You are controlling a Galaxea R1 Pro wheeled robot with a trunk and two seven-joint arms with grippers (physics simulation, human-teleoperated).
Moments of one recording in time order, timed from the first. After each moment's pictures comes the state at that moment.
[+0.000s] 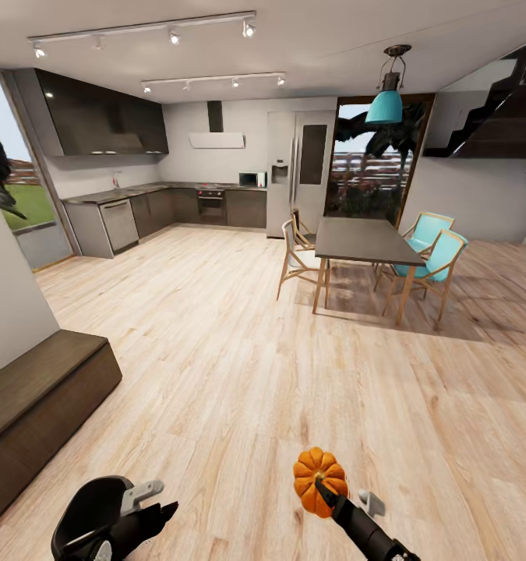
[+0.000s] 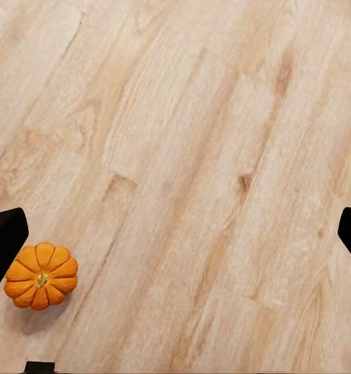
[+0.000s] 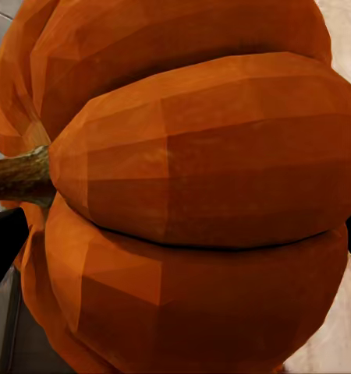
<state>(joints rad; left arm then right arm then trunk) -0.18 0.07 0.11 -0.93 0.31 0.43 -0.17 -0.40 -0.06 0.14 -0.29 -0.84 -0.04 0.64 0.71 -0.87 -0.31</state>
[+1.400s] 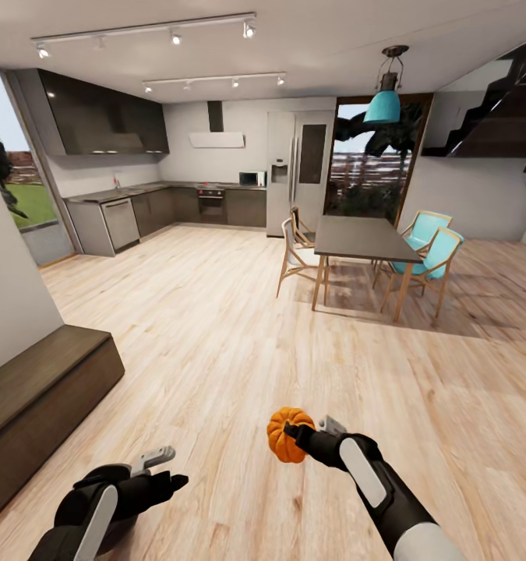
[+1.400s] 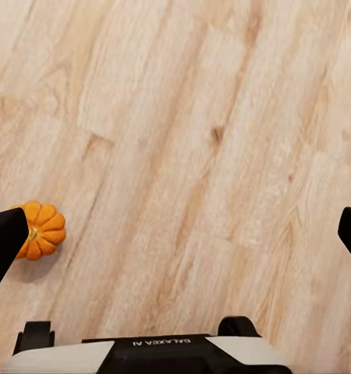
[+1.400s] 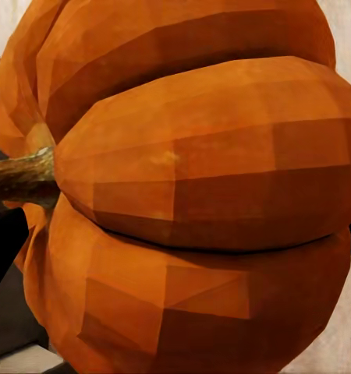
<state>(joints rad) -0.19 0.04 0.10 -1.32 0.32 0.94 -0.08 -0.51 0.05 0.17 -0.84 -0.81 0.58 -0.12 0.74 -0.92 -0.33</state>
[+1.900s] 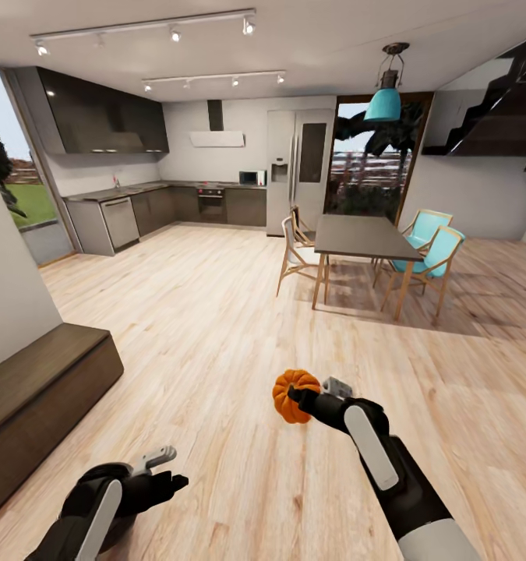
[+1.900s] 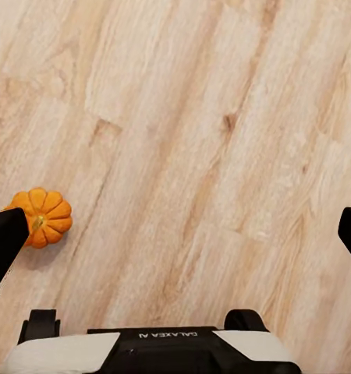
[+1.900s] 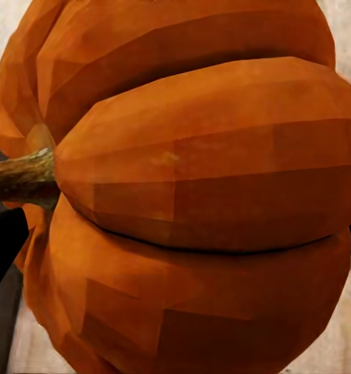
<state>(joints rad) -0.23 0.04 0.10 -1.25 0.32 0.96 -0.06 -0.50 0.04 0.18 -1.23 -0.79 0.73 -0.34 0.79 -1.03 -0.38</state>
